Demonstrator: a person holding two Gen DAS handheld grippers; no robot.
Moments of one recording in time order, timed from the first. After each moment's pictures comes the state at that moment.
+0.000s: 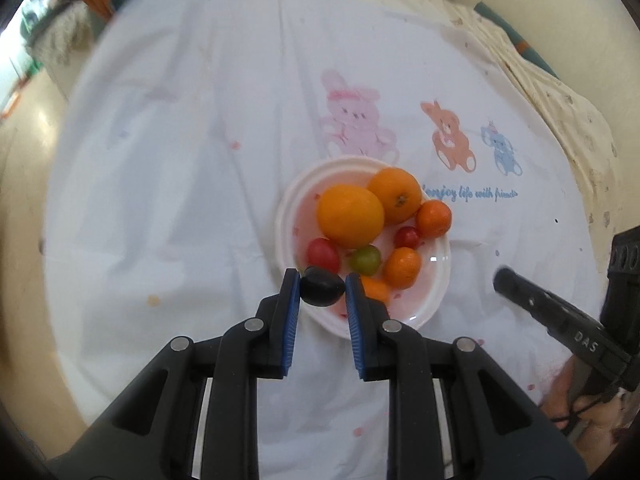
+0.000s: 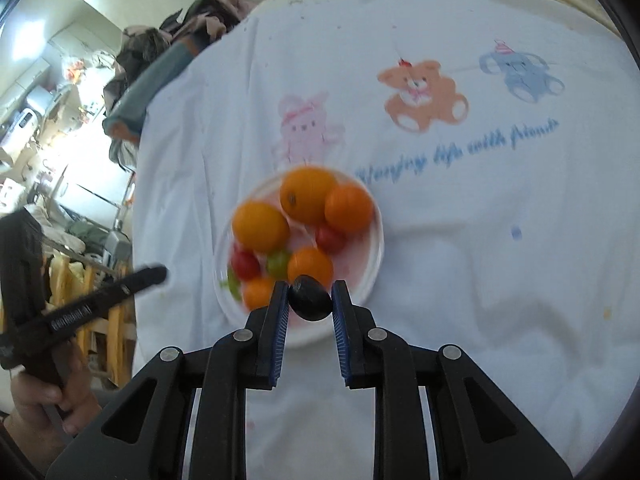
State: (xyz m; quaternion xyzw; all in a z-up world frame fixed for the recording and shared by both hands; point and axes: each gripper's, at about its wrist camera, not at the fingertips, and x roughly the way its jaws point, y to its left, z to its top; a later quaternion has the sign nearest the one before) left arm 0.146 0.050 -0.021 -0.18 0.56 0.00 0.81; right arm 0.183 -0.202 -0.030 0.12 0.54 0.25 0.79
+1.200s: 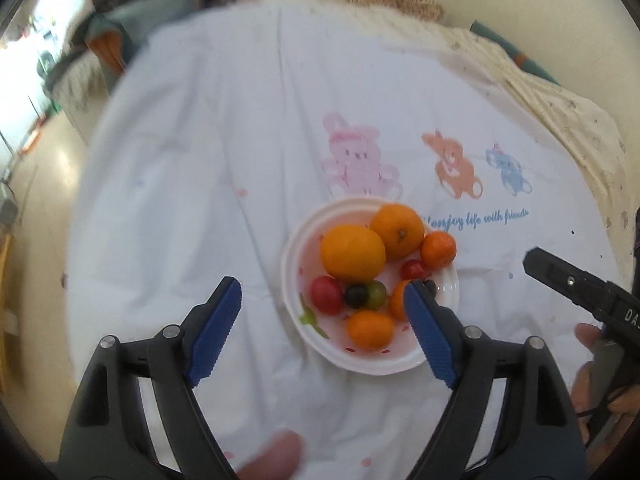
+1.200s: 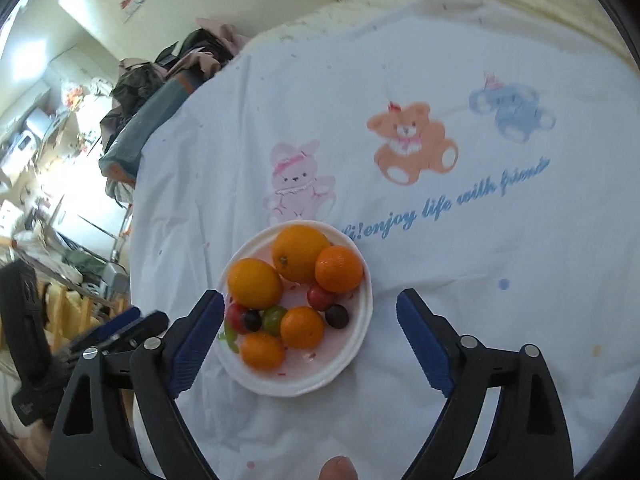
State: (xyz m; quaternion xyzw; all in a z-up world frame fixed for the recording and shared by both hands) left arm 0.128 0.032 0.006 -0.11 0.47 0.05 0.87; right arm 0.192 -0.211 -0.009 0.13 0.49 0.23 0.83
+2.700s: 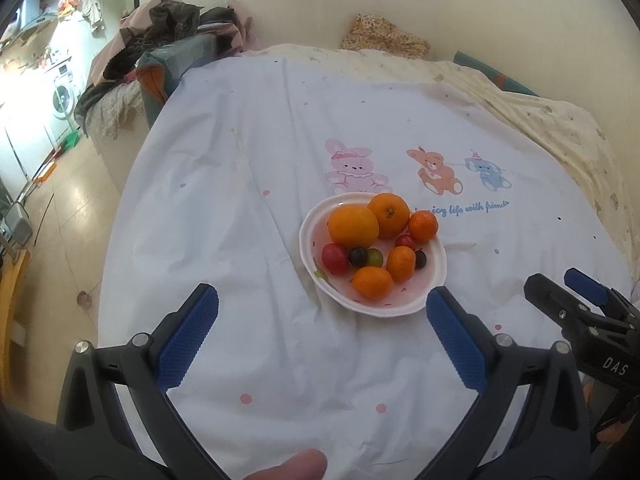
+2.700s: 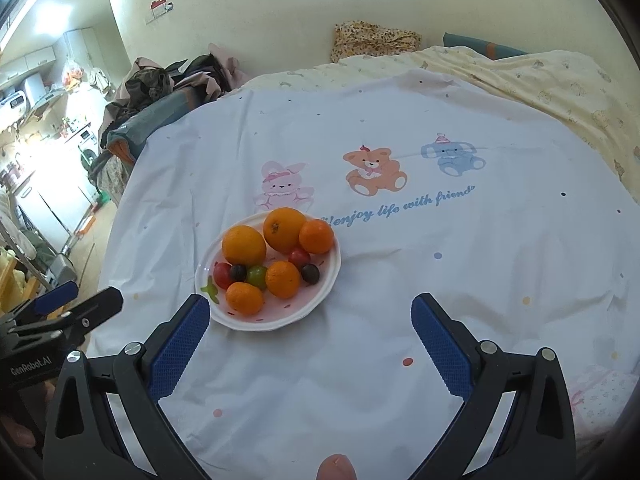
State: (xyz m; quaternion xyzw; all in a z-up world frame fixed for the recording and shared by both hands) left arm 0.027 0.015 0.017 -0.08 0.40 0.06 0.91; right arm 0.069 -0.210 0.009 0.04 0.39 0.16 0.90
